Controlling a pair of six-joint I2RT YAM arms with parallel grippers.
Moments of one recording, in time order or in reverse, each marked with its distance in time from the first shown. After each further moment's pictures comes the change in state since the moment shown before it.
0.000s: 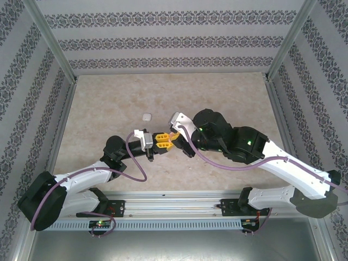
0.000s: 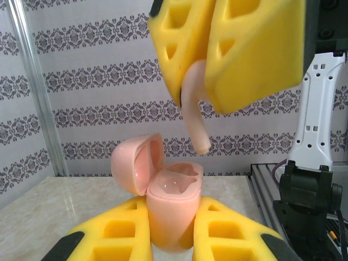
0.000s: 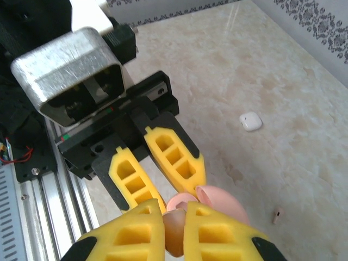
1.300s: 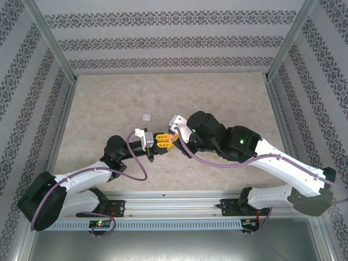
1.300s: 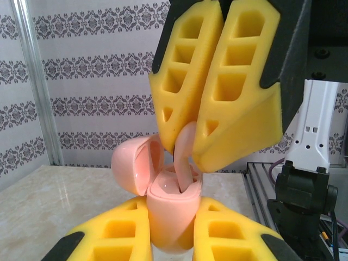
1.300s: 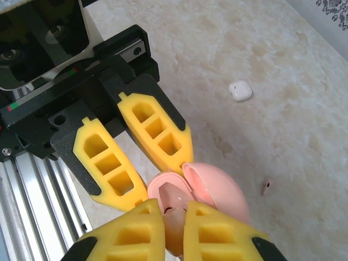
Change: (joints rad) left arm 0.000 -0.002 0.000 -0.029 -0.012 -0.038; right arm -0.001 0.035 -0.016 -0.052 0.058 0.018
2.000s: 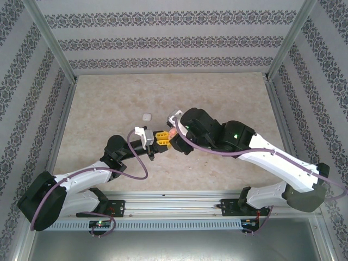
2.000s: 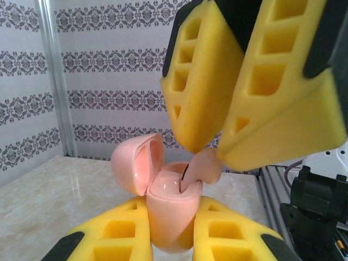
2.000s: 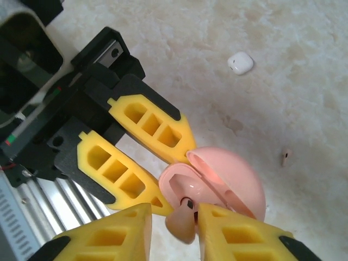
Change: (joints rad) left arm 0.000 0.000 0.000 -0.023 -0.067 -0.012; right arm -0.002 0.084 0.114 -0.103 0.019 0.232
